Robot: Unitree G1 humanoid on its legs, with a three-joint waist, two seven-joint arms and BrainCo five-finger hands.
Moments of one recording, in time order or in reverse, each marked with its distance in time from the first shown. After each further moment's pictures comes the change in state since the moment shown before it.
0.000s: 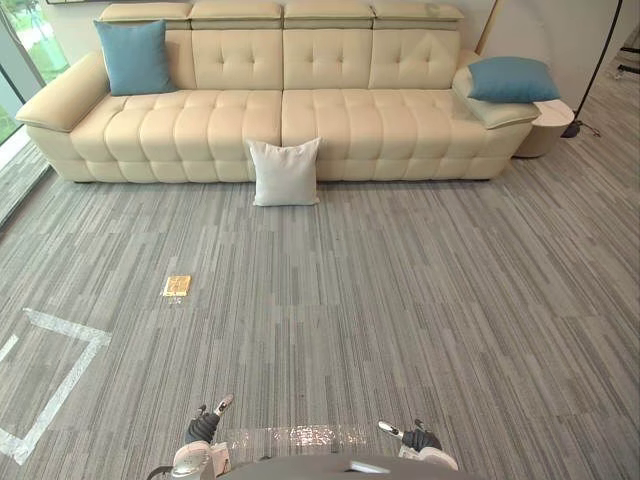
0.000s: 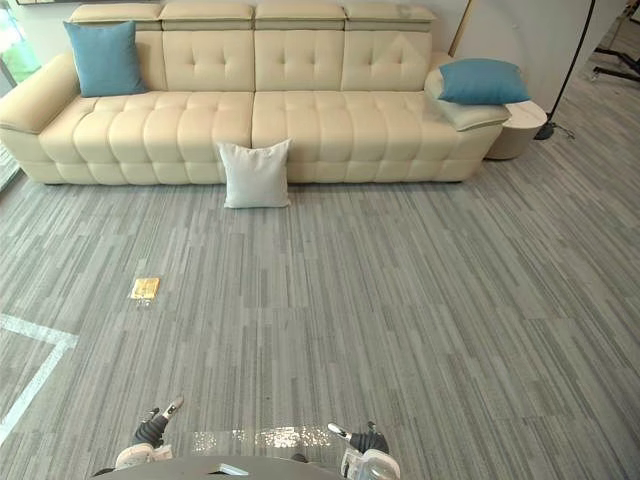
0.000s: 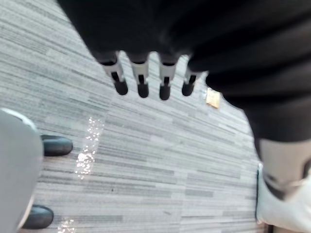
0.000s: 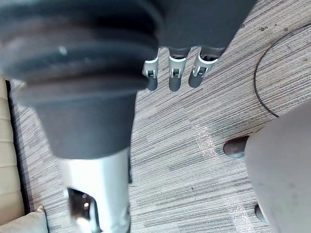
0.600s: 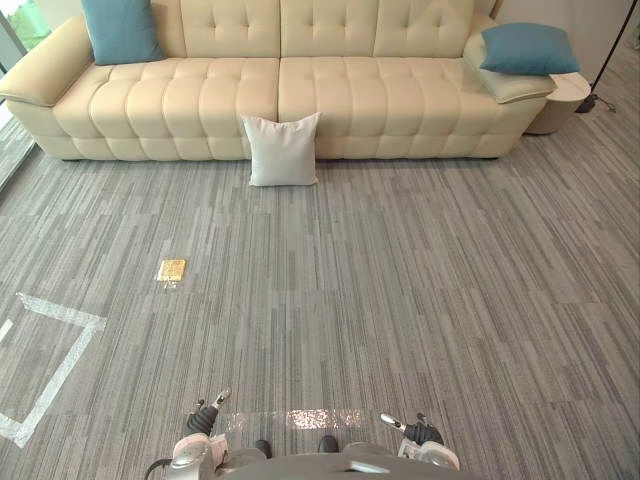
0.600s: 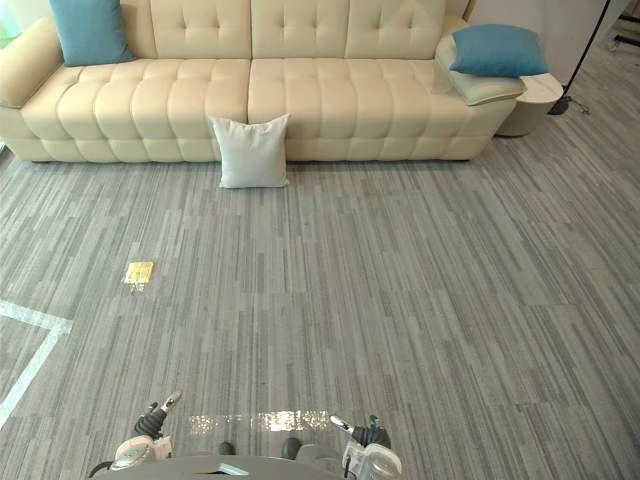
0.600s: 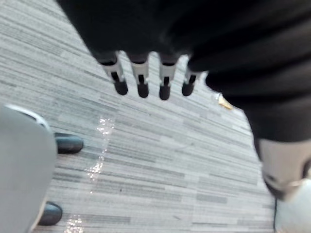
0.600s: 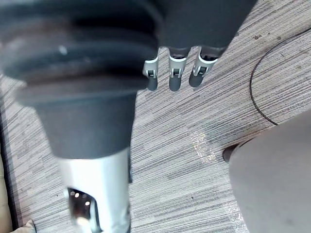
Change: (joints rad) left arm -0.043 0.002 0.050 0.001 -0.001 0.015 0.002; right arm -0.007 0.012 -0.030 -0.039 0.029 -0.003 -0.001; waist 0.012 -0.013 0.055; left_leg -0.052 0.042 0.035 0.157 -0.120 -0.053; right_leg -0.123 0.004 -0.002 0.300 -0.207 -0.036
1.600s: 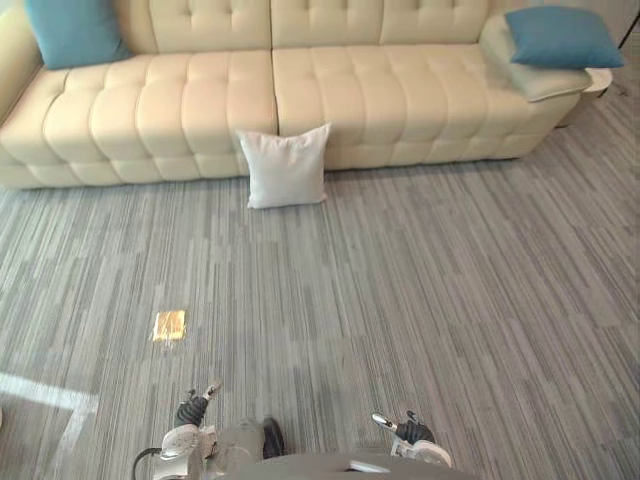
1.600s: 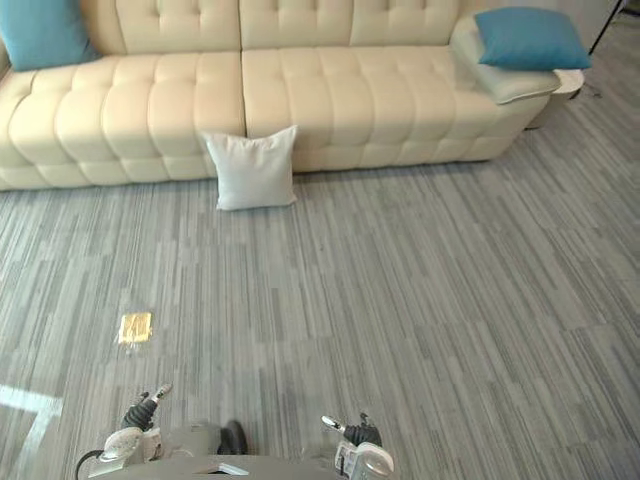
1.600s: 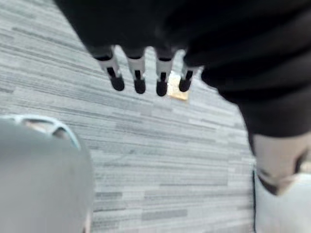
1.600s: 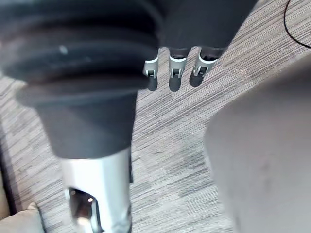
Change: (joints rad) left arm 0.003 0.046 -0.080 -0.041 -0.040 0.029 0.010; right arm 0.010 -0.006 0.050 -0.049 -0.001 0.003 0.002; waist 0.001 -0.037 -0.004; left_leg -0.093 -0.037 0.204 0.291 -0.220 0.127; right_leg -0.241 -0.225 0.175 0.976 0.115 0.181
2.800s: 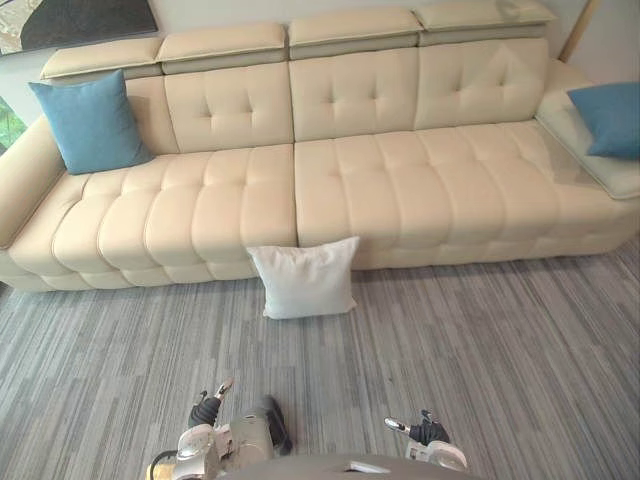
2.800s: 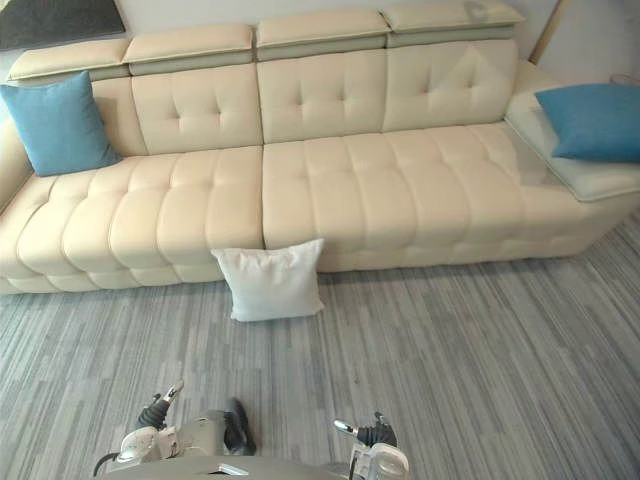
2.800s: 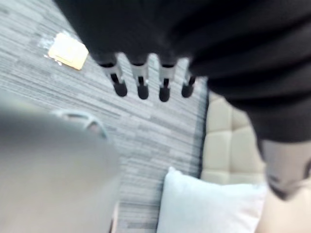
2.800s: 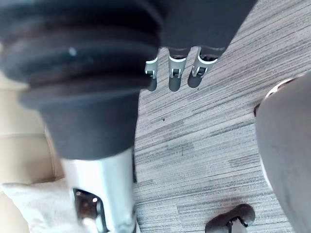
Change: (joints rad) left arm -0.017 -0.063 0.122 -0.013 0.059 -0.011 -0.007; right arm 0.005 -0.013 0.036 0.006 -0.060 0.022 0.014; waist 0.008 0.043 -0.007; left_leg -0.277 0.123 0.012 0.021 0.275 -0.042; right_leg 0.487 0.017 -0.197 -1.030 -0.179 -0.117
